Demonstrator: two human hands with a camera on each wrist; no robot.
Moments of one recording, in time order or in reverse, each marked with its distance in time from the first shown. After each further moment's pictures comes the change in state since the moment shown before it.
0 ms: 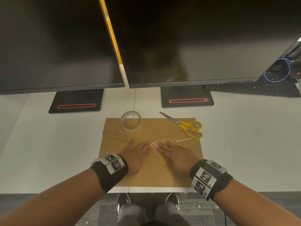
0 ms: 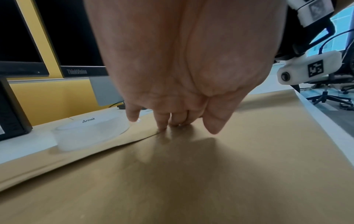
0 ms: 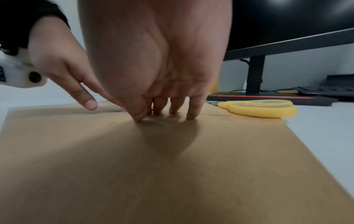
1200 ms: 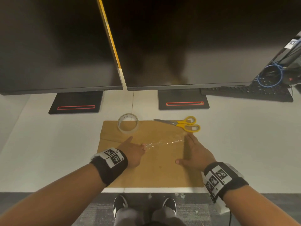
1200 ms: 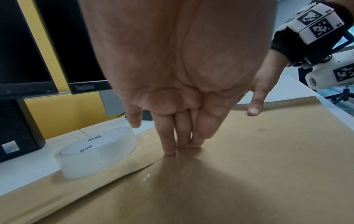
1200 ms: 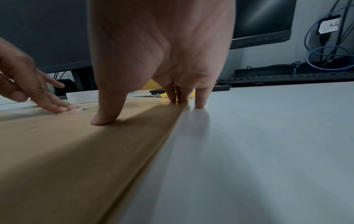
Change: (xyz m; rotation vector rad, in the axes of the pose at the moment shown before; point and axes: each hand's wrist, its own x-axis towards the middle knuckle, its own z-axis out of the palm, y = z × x) left_hand 0.000 0.001 -0.029 0.058 -0.059 -0.013; right_hand -0.038 0.060 0.012 0.392 0.297 0.404
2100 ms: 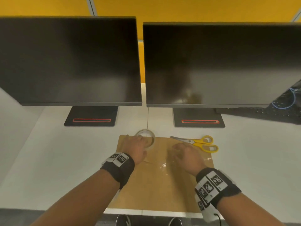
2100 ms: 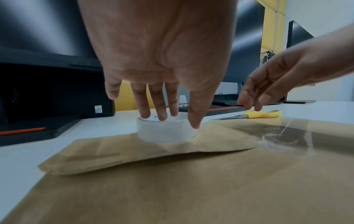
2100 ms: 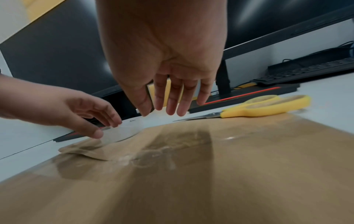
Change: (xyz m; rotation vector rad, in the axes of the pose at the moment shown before) left_hand 0.020 -0.080 0.023 -0.446 0.556 -0.317; right_hand 0.034 -0.112 -0.012 0.055 0.193 -0.139
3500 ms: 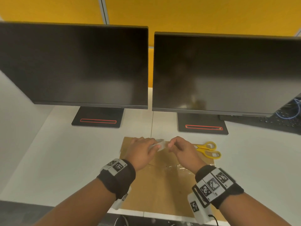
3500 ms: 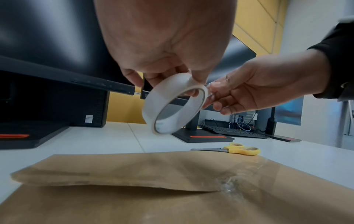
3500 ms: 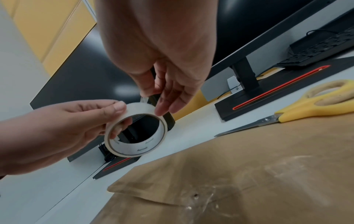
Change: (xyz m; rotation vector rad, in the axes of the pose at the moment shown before) left_hand -0.034 0.014 -0.027 -0.395 0.289 0.096; right_hand 0.001 -0.050 -0.021 0.582 0.027 -0.015
